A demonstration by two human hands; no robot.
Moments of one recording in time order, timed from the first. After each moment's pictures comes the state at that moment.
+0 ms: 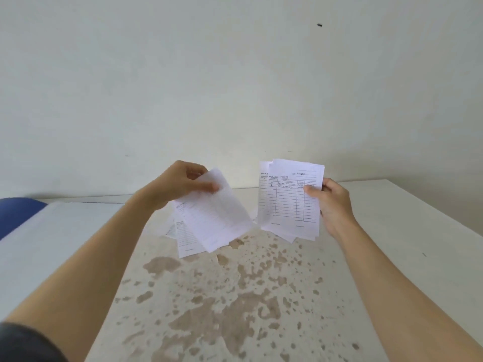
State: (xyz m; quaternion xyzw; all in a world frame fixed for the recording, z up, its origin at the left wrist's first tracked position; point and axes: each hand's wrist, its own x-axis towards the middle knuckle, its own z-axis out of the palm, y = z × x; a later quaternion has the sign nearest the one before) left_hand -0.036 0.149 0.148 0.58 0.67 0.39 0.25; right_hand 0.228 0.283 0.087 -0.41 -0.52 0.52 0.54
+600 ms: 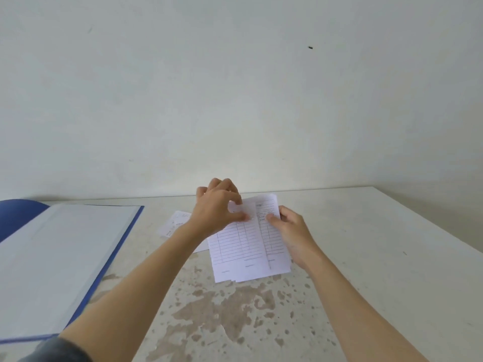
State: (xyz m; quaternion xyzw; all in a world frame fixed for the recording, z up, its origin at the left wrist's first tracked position) left_hand 0.024 0.154 0.101 0.67 0.68 0.30 -0.05; right_hand 0.196 0.209 0.065 -0.40 -0.62 0.55 0.39
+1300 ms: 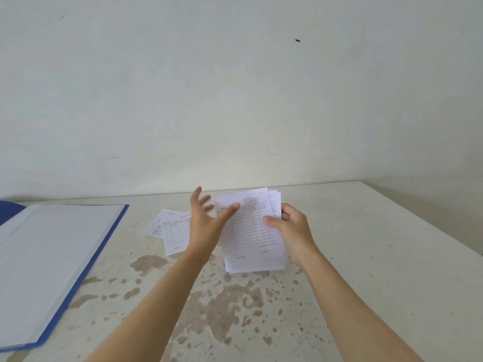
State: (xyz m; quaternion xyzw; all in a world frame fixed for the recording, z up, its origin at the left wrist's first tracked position) left_hand 0.058 0.151 0.061 0.40 0.60 0.65 0.24; right_hand 0.216 0.216 0.059 -0.41 -0.58 0.55 0.45
